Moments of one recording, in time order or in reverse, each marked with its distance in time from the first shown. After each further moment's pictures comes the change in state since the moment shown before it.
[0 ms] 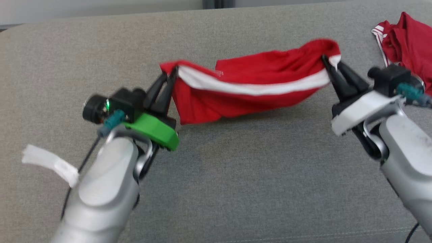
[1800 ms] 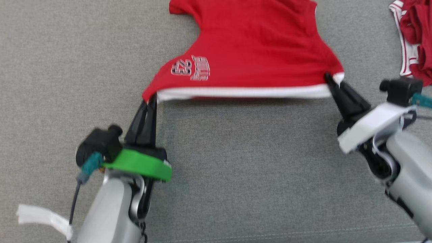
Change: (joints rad) left arm 0.195 -0.052 0.166 -0.156 -0.063 0.048 -0.011; right arm -0.035 -0.120 0.216 0.011 0.468 0.000 -0.034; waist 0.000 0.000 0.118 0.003
